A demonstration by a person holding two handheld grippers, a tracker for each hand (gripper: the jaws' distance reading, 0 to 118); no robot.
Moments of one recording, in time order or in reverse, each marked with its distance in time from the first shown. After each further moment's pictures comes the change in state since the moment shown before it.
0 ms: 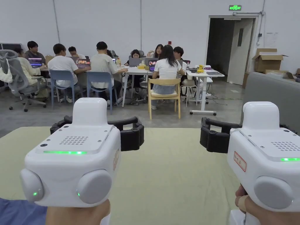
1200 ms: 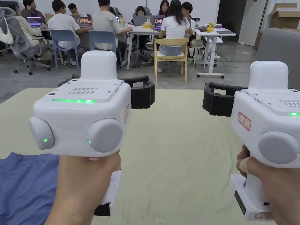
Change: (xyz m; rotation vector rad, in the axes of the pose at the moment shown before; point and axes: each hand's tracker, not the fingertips) left arm 0.009 -0.013 0.001 -0.056 -0.016 -0.003; right arm -0.009 -0.022 -0.002 -0.090 0.021 -0.017
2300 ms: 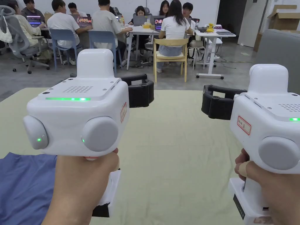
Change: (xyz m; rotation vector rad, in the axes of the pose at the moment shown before) left arm -0.004 0.003 -0.004 0.000 -0.015 0.033; right arm -0.001 -0.002 -0.002 0.003 0.008 0.001
